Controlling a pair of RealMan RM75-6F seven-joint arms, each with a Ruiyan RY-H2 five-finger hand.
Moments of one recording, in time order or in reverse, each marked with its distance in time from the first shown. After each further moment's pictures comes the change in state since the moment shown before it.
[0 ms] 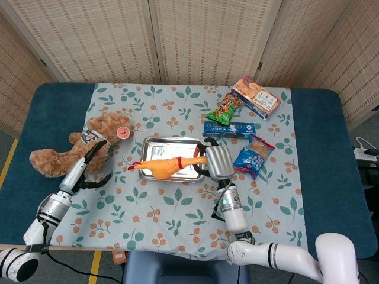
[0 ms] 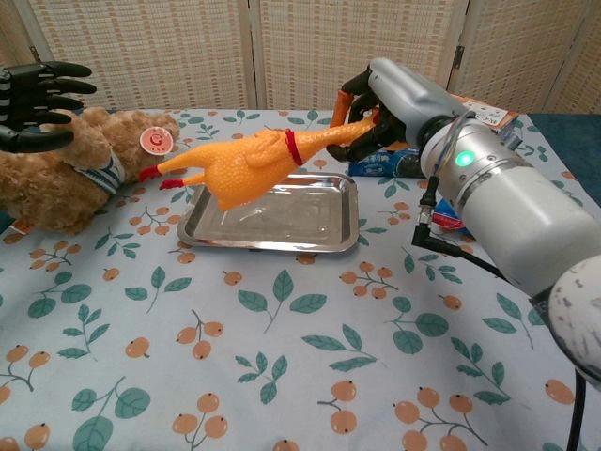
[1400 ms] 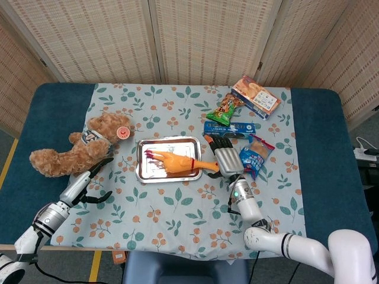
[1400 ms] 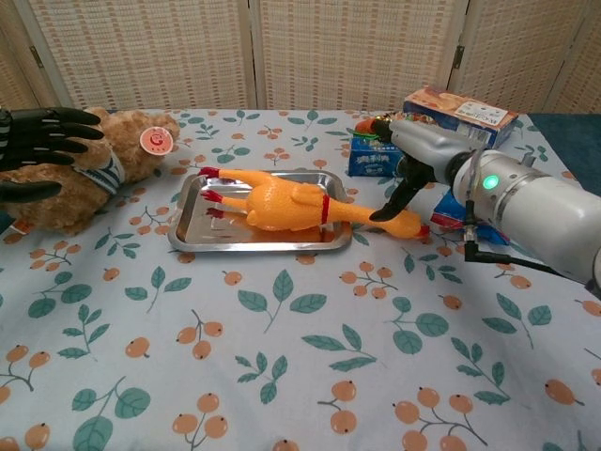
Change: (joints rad) left arm -0.053 0.083 0.159 -0.031 0.082 0.006 -0.037; right arm -0.011 0.146 -0.054 0.052 0.106 -0.294 -0.013
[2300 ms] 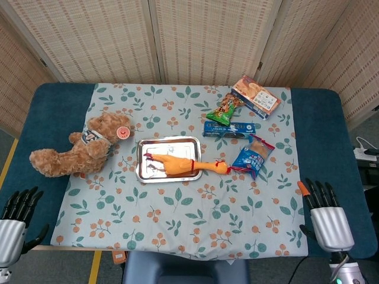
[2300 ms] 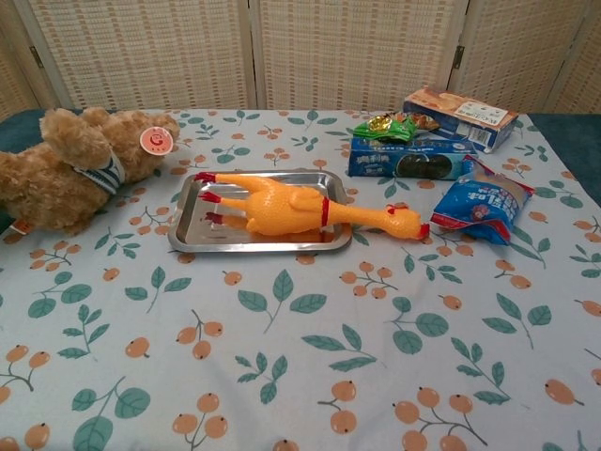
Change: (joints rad) left arm 0.486 -0.026 0.163 0.070 0.143 0.710 0.785; right arm -0.635 0.614 -0.525 -0.522 -0.568 0.684 -0.055
